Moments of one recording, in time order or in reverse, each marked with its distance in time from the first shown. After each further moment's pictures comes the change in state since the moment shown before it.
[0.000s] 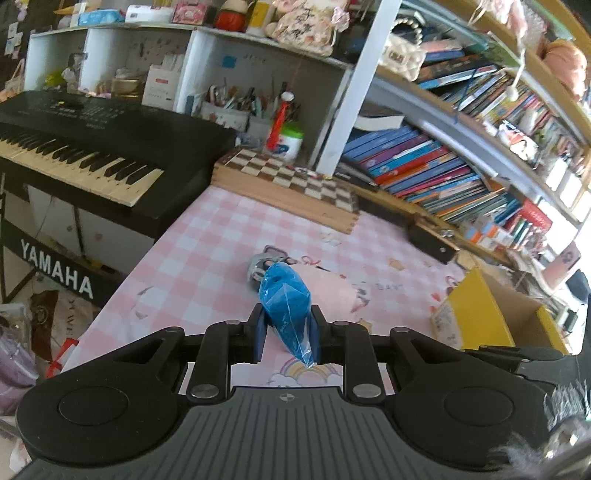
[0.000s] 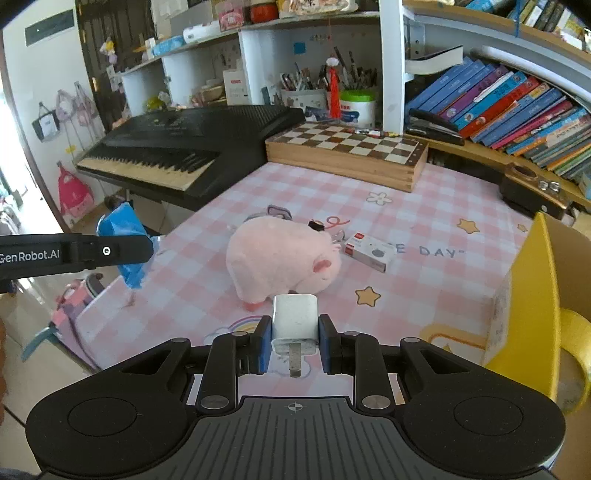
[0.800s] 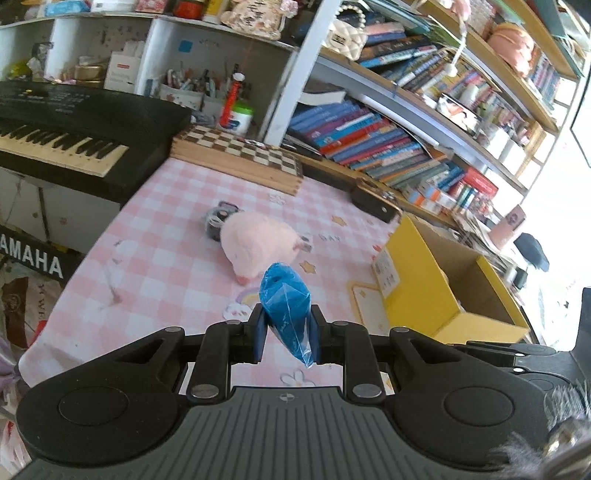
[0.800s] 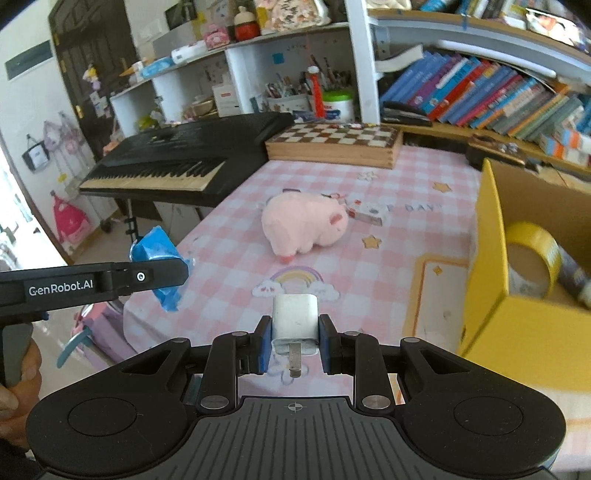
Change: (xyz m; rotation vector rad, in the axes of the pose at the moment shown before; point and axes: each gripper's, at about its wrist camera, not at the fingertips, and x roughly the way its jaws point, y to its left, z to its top) left arm -0.060 -0.005 -0.044 0.055 0.076 -0.160; right arm -0.075 0.042 -0.057 0.137 -0.020 -0.046
